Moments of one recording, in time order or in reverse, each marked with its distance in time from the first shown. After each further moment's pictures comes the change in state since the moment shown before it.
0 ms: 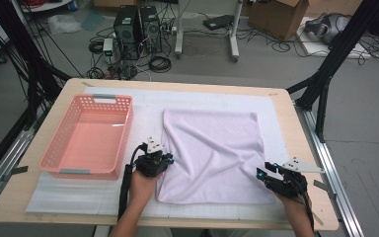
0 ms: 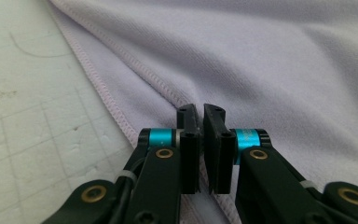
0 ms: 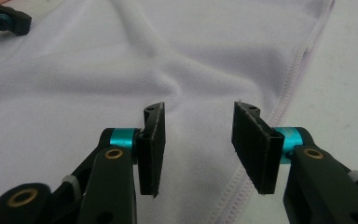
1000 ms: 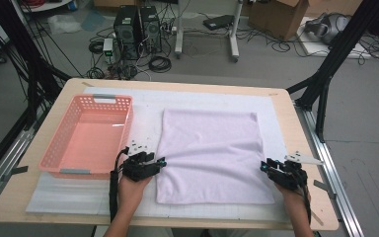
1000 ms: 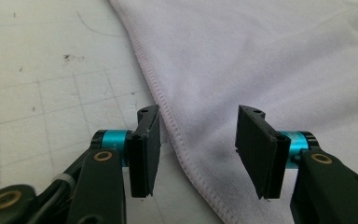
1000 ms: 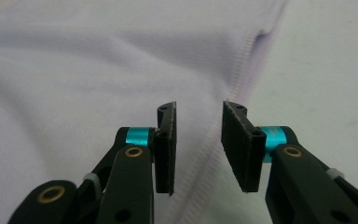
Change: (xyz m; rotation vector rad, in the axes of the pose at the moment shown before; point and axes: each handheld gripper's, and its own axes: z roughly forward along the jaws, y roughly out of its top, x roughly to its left) left arm 0.020 -0.015 -0.023 -0.053 -0.006 -0.101; right arm -0.021 0.003 0.024 0.053 -0.056 0.100
